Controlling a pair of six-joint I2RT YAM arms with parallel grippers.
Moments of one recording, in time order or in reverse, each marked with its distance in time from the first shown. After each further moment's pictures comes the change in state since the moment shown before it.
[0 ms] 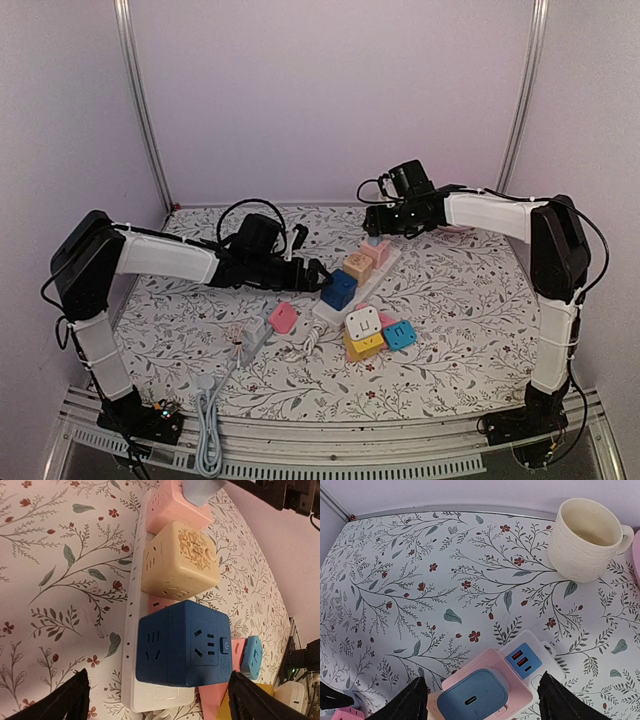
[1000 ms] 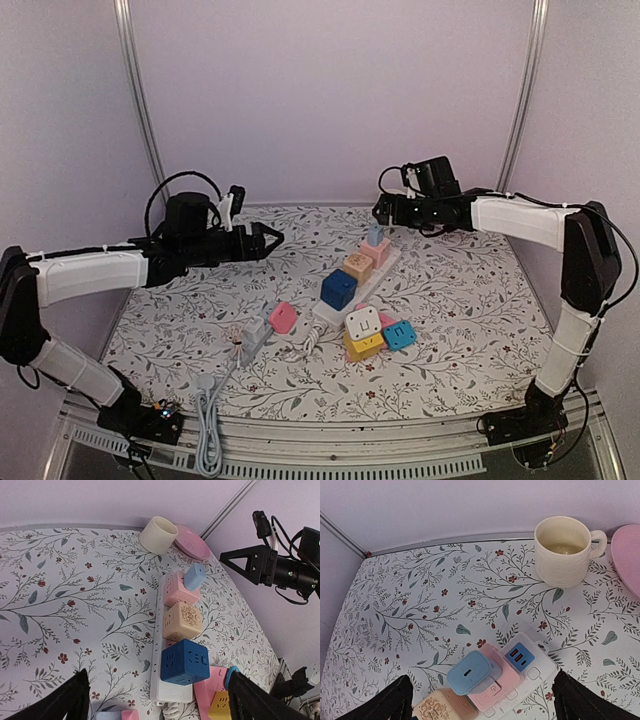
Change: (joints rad) left arm 0.162 -0.444 -0.228 0.055 -0.052 0.026; right arm -0.041 -0.212 -0.230 0.167 -0.026 0.128
